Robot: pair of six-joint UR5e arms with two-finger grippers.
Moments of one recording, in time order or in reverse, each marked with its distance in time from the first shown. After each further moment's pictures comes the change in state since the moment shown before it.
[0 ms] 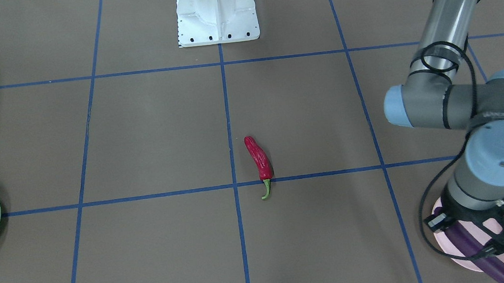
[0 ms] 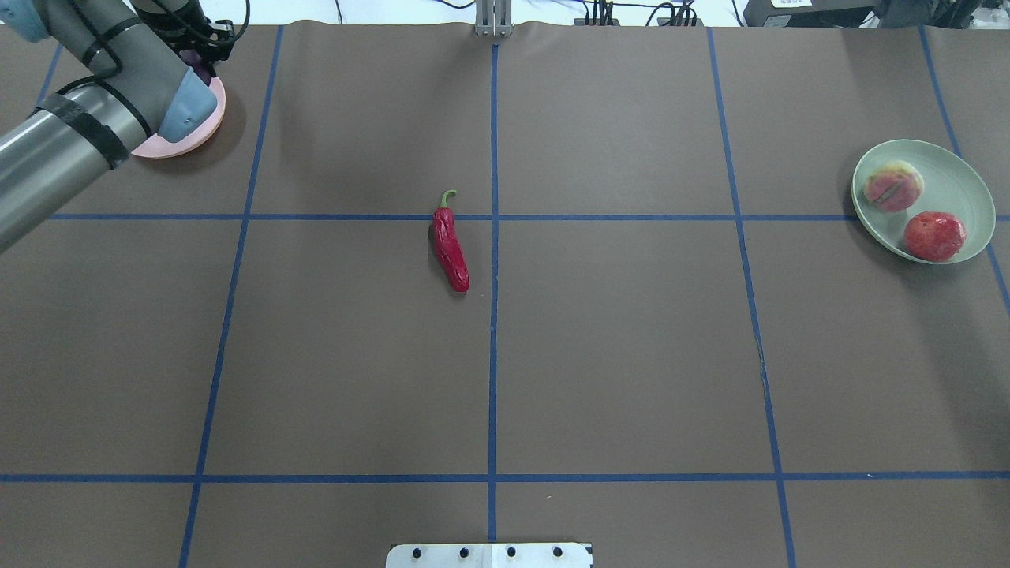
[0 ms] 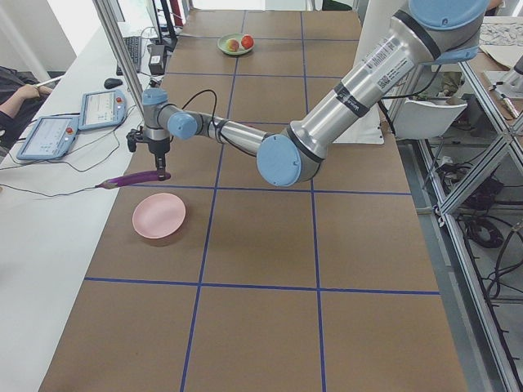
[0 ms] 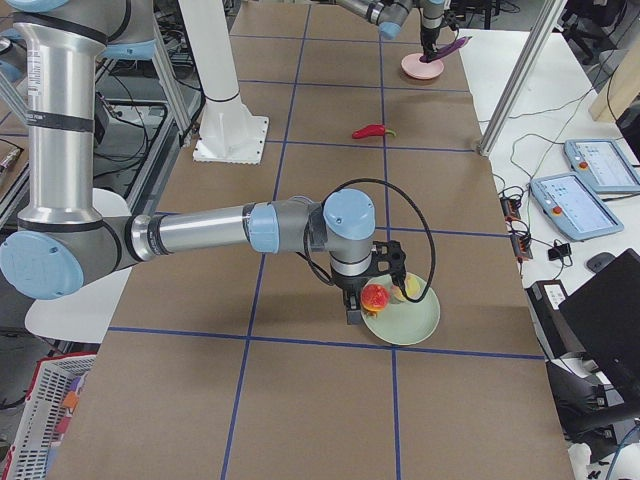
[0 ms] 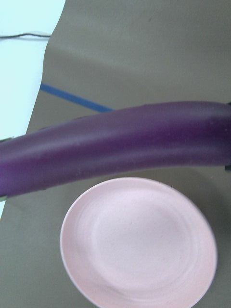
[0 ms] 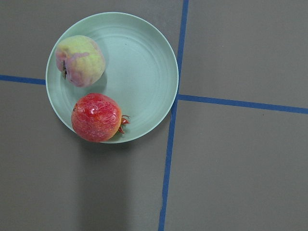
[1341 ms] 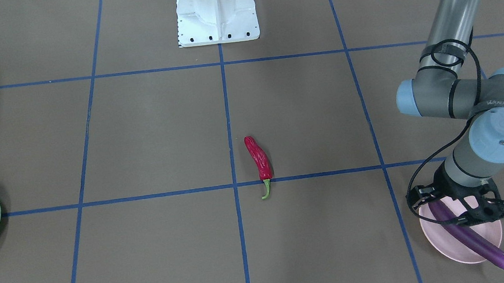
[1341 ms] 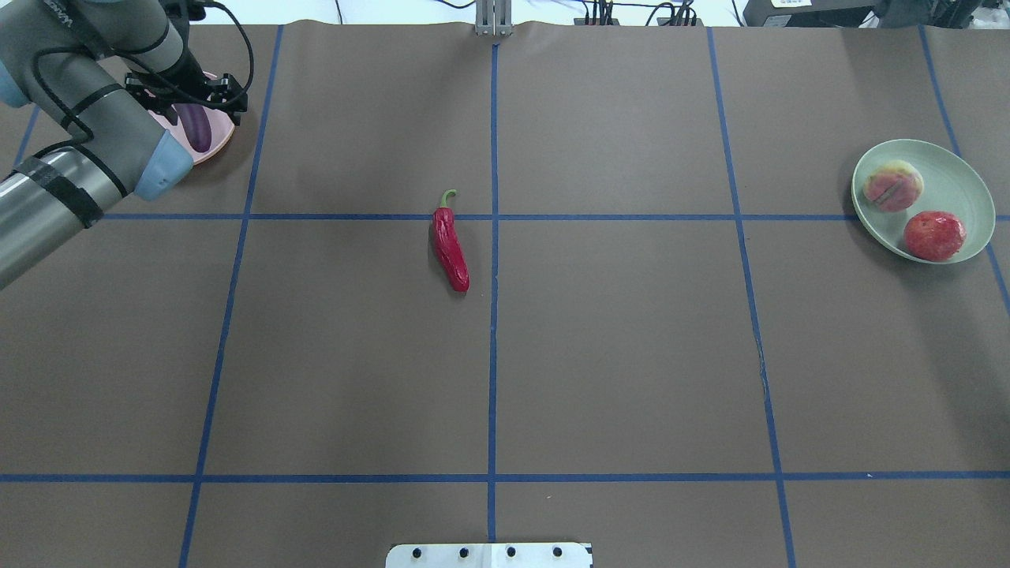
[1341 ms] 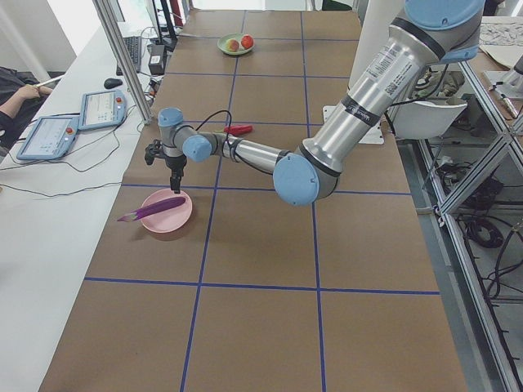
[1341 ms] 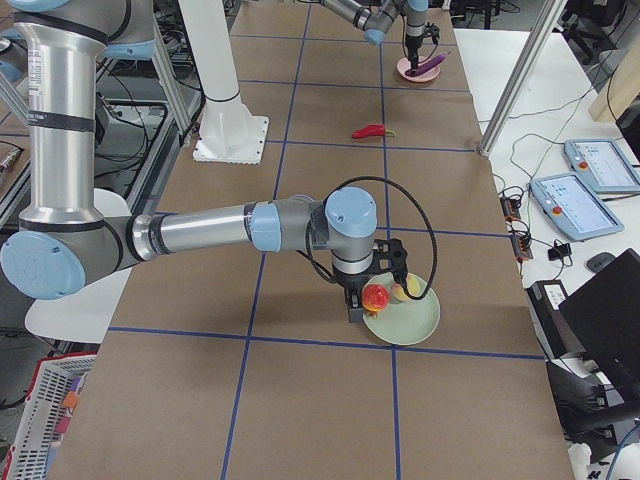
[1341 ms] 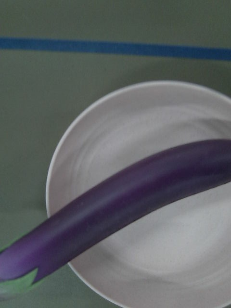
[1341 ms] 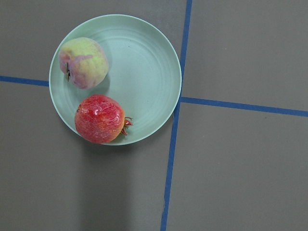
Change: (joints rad) left arm 0.067 0.128 -0.218 -0.032 -0.092 0.106; right arm -0.004 0.005 0.000 0.000 0.002 0.000
